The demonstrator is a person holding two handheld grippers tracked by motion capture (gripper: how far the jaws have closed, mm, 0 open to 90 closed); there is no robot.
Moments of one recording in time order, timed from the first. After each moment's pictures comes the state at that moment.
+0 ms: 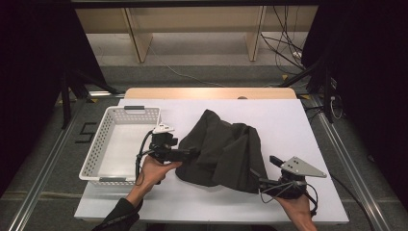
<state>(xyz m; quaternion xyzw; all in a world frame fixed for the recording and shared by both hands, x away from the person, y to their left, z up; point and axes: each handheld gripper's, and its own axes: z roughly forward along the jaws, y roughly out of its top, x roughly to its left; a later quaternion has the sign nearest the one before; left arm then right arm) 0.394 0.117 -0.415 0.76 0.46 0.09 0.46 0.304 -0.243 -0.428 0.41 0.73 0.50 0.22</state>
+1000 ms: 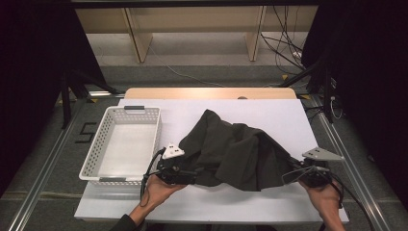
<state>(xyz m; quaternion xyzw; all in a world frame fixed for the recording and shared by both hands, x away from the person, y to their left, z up) 0.353 0.098 -0.442 0.79 0.40 0.11 0.44 0.335 -0.324 -0.435 0.50 0.76 0.34 0.24</state>
